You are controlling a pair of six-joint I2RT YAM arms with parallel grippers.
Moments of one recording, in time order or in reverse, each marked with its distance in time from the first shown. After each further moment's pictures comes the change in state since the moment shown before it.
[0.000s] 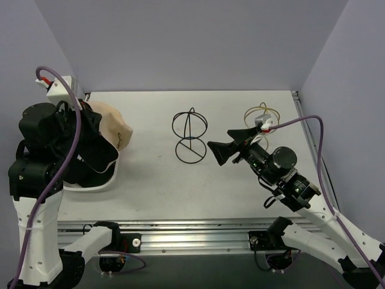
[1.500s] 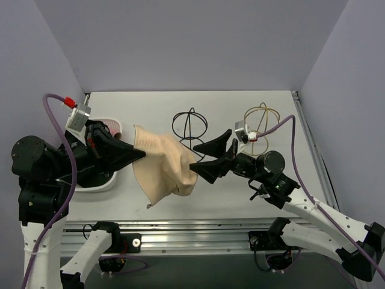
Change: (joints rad) left arm 0.000 -0.256 -0.330 0.568 1.119 -0.465; right arm 0.093 0.135 -0.093 0.481 -0.470 0.174
